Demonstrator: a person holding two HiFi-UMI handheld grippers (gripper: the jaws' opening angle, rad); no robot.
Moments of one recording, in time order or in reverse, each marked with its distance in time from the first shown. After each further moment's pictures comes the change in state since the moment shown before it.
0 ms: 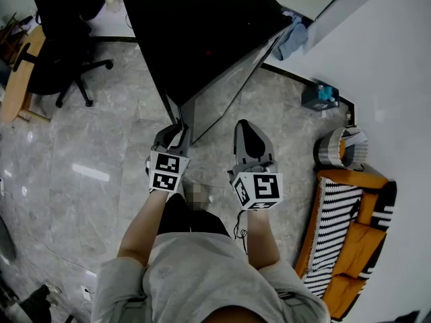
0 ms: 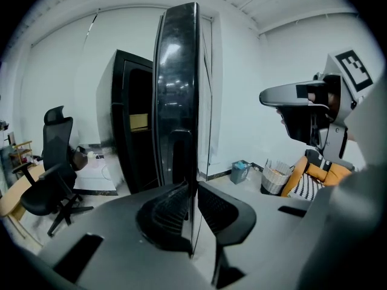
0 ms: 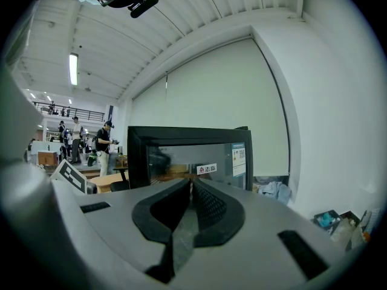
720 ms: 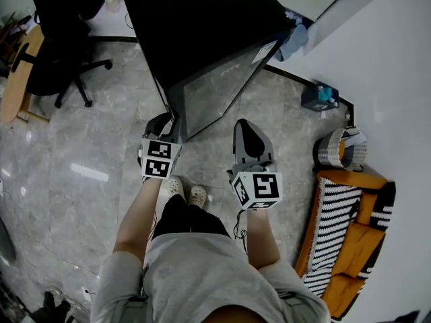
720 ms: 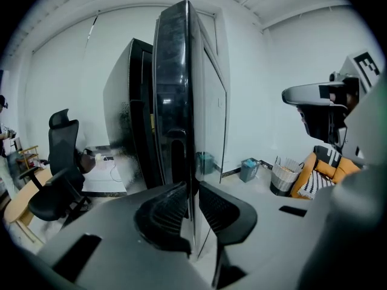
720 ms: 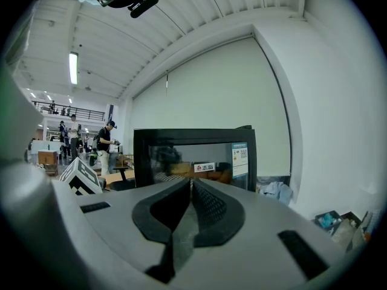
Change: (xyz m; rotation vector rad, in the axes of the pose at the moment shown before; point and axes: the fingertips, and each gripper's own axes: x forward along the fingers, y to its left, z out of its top) left arm 0.015 0.055 0.007 0.013 0.020 0.059; right arm 0.015 0.007 0.001 -0.005 0.005 0.002
